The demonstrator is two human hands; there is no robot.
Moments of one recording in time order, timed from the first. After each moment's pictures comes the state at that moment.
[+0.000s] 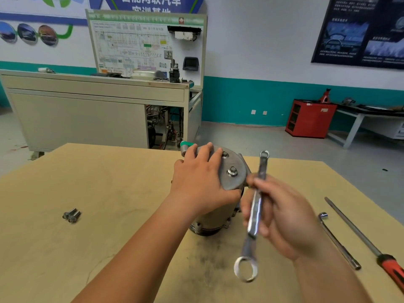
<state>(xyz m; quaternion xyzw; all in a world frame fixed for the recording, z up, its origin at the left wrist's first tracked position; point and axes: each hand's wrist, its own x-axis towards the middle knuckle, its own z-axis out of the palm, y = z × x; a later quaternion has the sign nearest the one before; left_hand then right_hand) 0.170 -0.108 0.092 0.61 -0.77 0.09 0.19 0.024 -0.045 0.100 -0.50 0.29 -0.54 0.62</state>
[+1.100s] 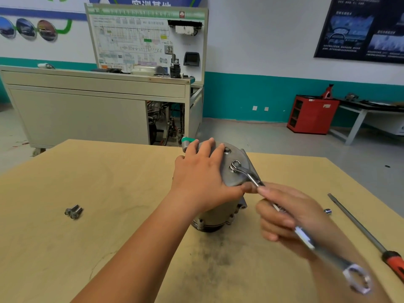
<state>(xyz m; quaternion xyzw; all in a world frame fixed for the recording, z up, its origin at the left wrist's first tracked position) 0.170 -0.103 0.094 0.61 -0.76 0.10 0.20 -0.001 -0.053 0.090 -0.52 0.27 -0.42 0.69</state>
